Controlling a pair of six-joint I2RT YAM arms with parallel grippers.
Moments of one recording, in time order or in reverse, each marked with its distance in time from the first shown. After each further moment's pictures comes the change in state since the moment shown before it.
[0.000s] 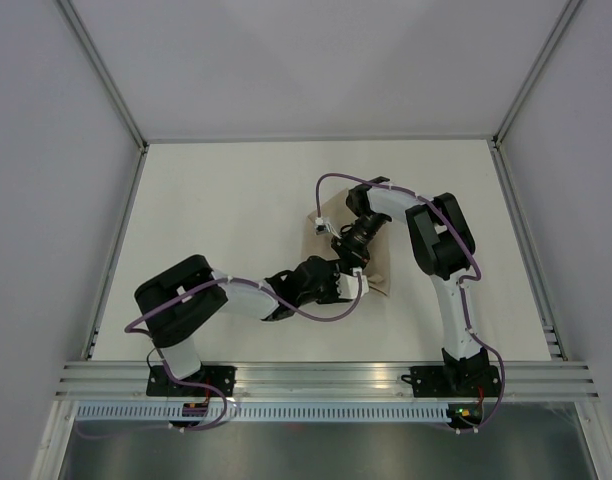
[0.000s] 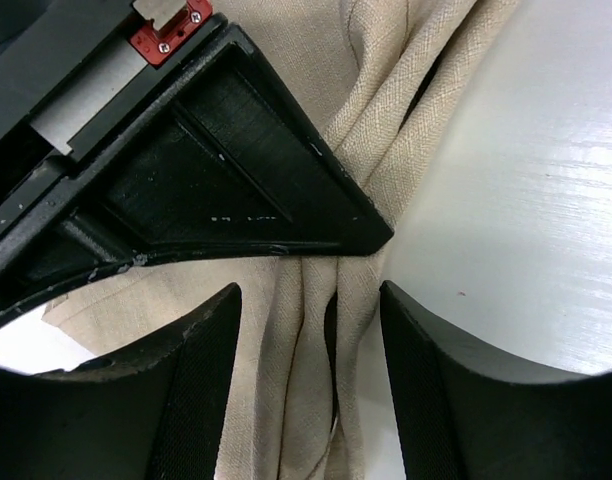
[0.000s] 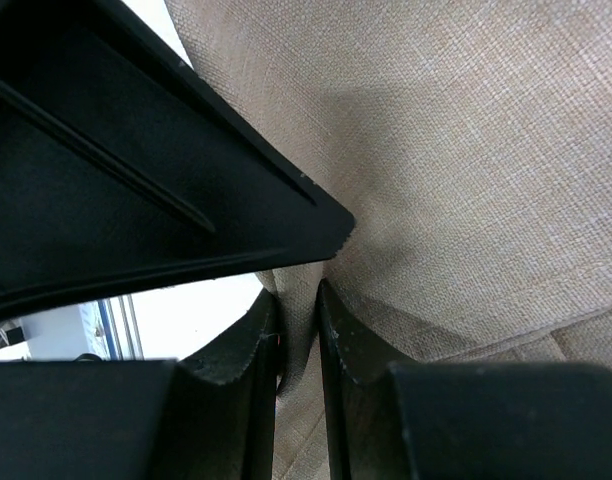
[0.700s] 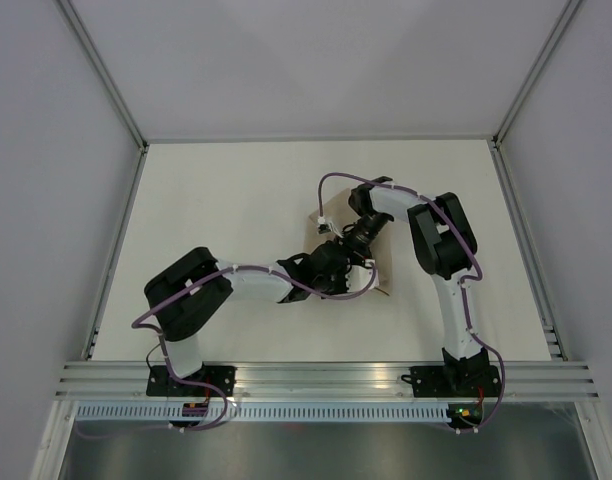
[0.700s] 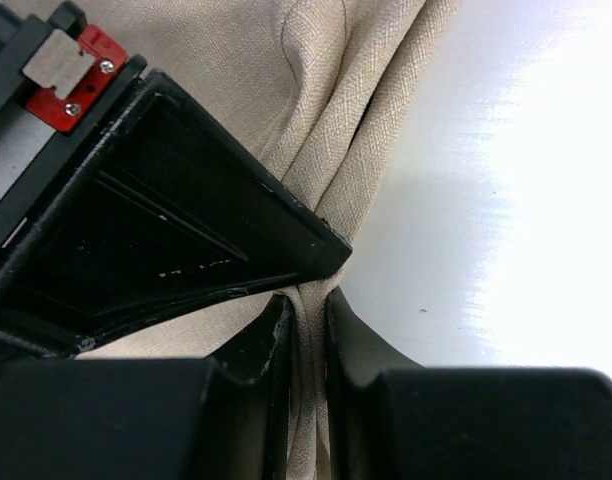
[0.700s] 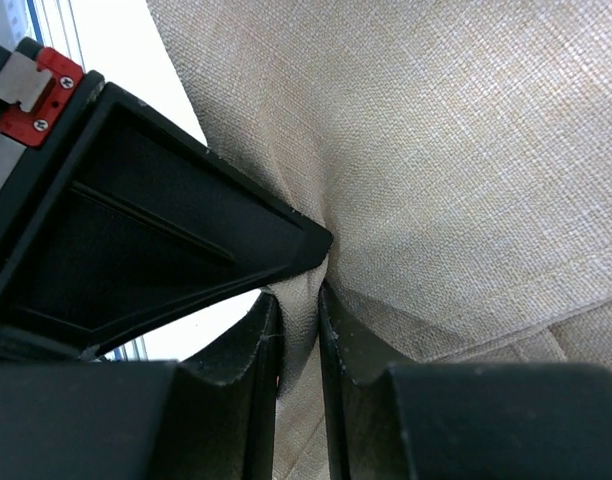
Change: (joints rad) left arm 0.027 0.066 0.227 -0.371 0.125 -0.019; right arm -0.011 0.002 0.001 -0.010 0.007 0.008
